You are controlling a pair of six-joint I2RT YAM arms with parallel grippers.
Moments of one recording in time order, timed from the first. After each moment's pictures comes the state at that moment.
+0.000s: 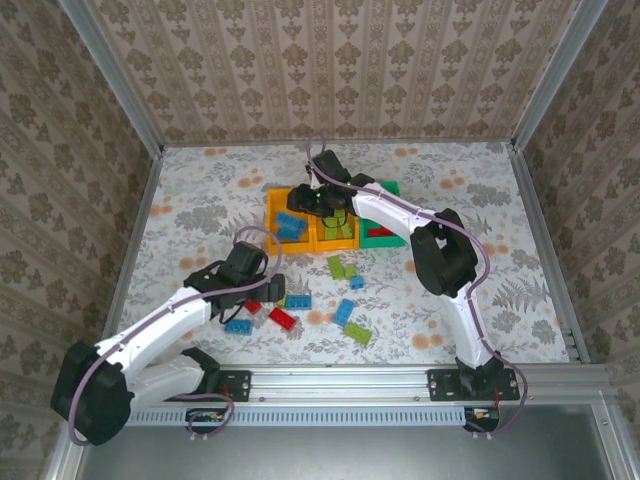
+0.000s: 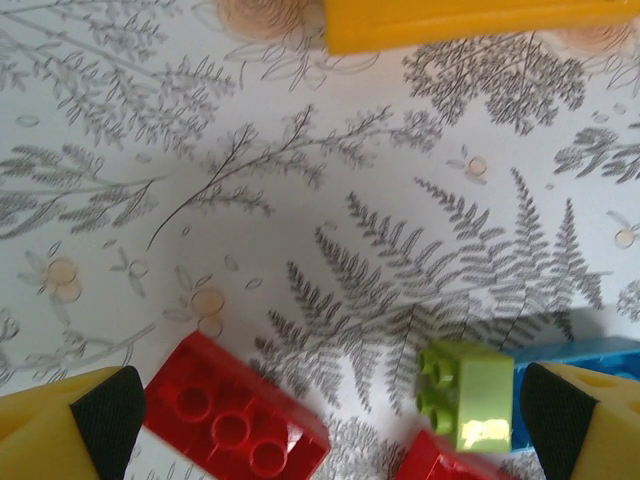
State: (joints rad) left arm -0.65 1.03 0.60 -0.63 -0.16 -0.48; right arm 0.60 2.21 1.85 -0.43 -0.28 0.70
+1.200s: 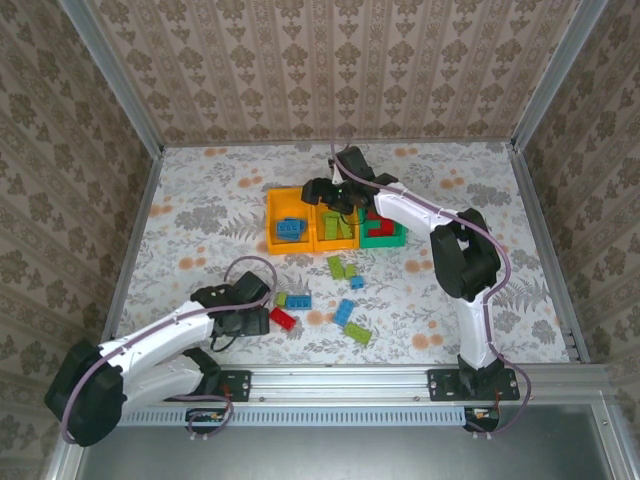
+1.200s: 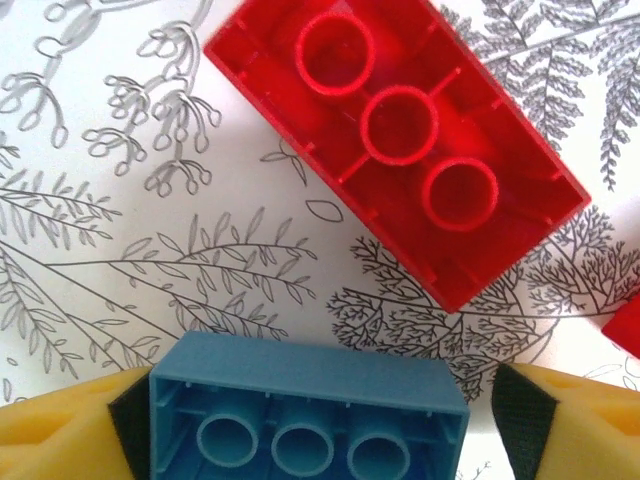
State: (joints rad) left arm -0.75 1.01 0.45 -0.84 -0.18 -0.75; right arm 0.51 2.08 1.65 -0.34 -0.30 0.70
